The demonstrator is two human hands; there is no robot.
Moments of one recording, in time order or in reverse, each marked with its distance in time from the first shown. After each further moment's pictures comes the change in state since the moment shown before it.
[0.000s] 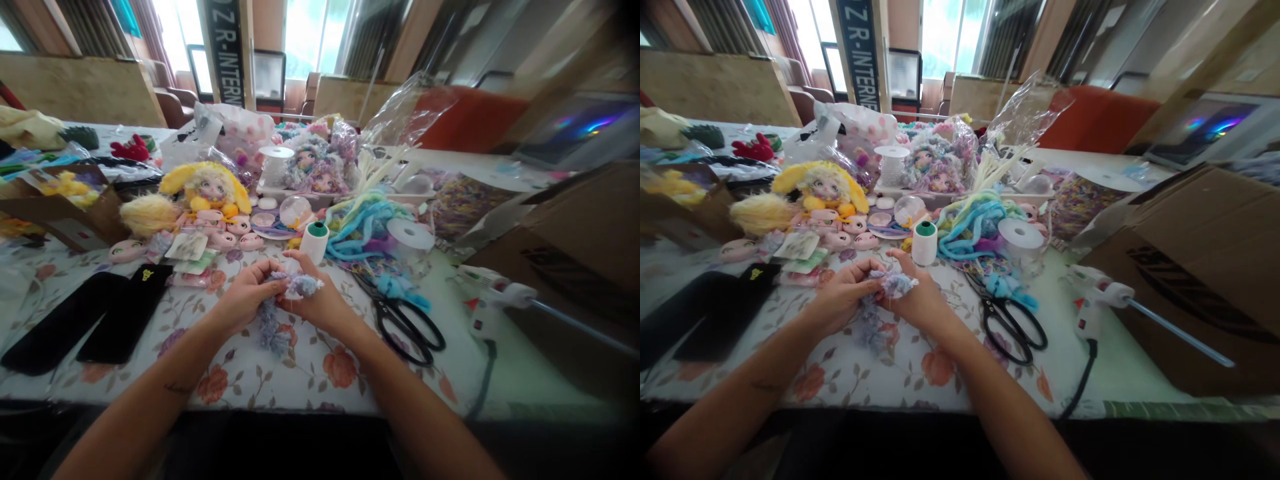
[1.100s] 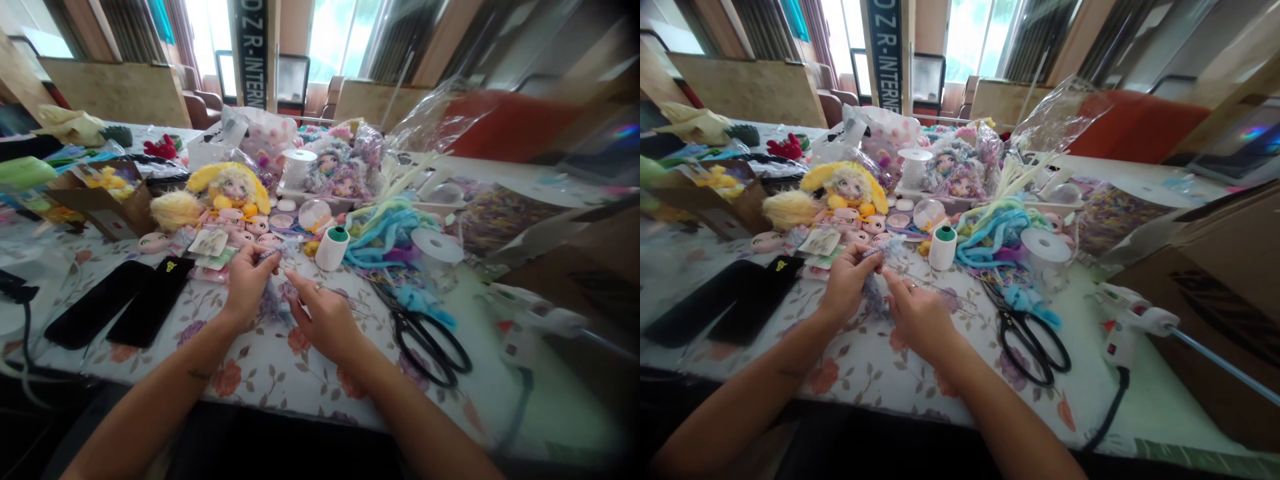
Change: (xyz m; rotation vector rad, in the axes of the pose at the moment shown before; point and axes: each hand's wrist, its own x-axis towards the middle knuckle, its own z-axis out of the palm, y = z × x) left_hand 0.012 -0.001 -0.014 0.179 0.537 0.366; right_hand -0.012 0.006 0.027 -0.628 0.239 -0.534
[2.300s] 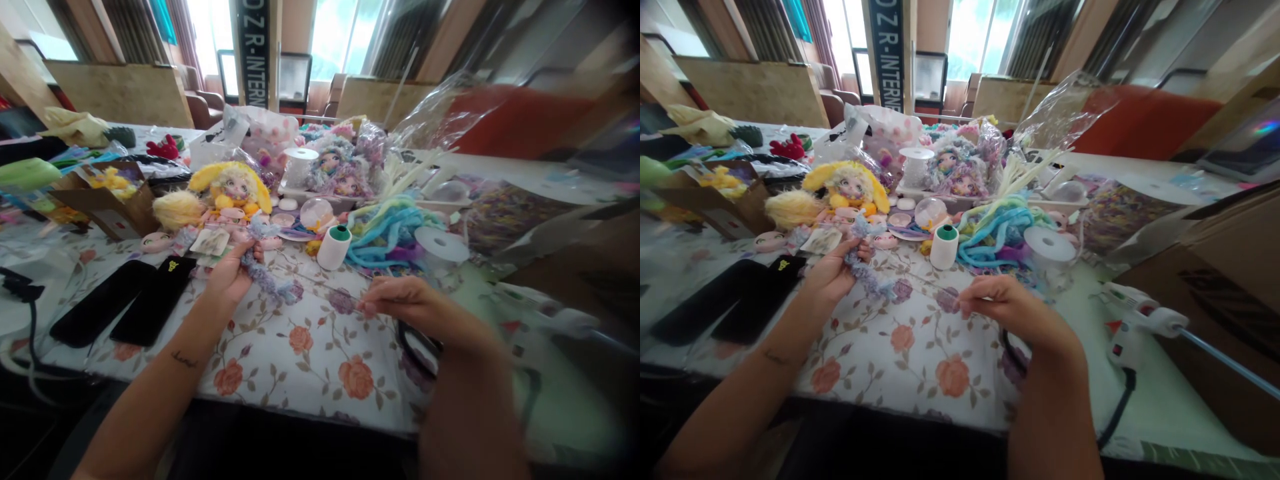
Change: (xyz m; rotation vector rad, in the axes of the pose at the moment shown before) left_hand 0.031 0.022 -0.016 -0.732 0.129 -0.547; right_hand -0.004 0.081 -0.100 0.678 -0.448 0.341
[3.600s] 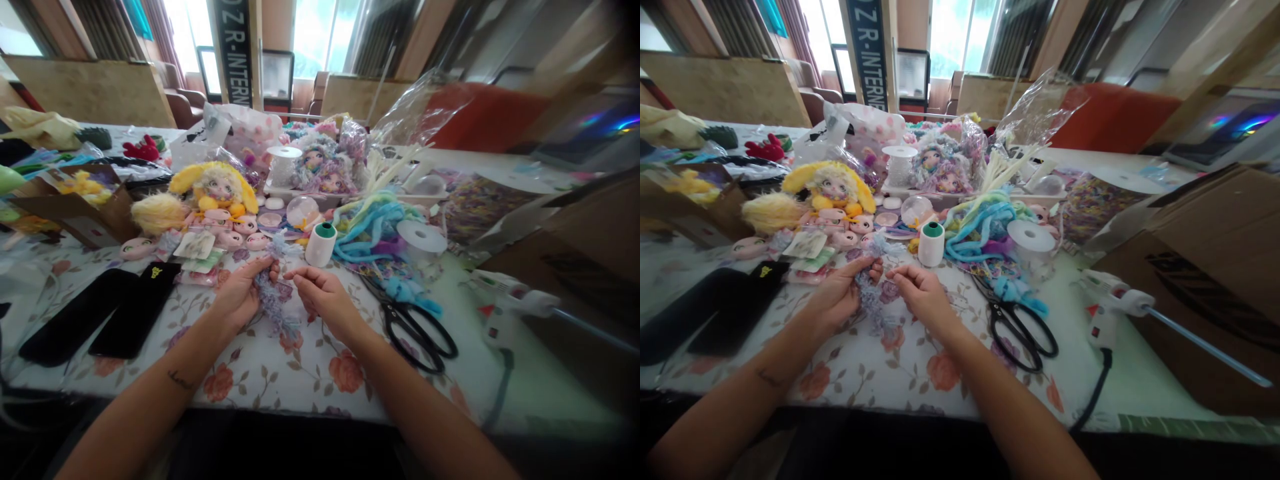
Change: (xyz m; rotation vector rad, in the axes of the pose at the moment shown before) left_hand -0.025 -0.036 0.007 0.247 -0.037 -0.144; right_hand 0.049 -0.014 0.101 0.627 0.278 0.229
